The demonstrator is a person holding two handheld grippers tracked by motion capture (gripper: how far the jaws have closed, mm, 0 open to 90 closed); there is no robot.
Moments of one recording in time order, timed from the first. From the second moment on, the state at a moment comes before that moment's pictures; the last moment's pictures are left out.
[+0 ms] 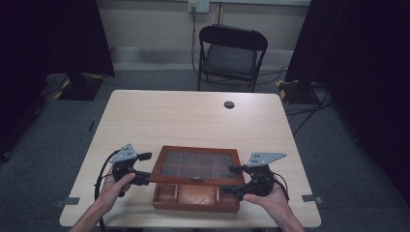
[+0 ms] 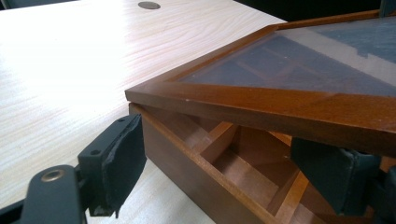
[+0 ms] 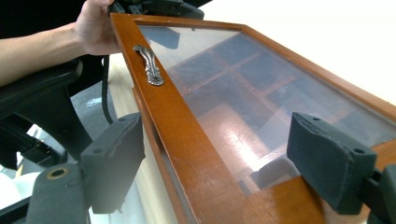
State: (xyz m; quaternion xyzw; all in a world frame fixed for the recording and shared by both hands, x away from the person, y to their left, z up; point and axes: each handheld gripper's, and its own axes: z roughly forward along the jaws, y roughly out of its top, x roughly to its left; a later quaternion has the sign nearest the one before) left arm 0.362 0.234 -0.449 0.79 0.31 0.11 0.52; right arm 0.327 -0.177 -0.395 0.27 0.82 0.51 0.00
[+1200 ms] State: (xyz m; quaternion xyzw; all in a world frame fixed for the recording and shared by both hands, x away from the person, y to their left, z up) left arm 0.377 0.223 -0.424 0.78 0.30 0.13 0.54; right arm 0.350 -0.193 -0.387 0.28 0.80 0.53 0.06
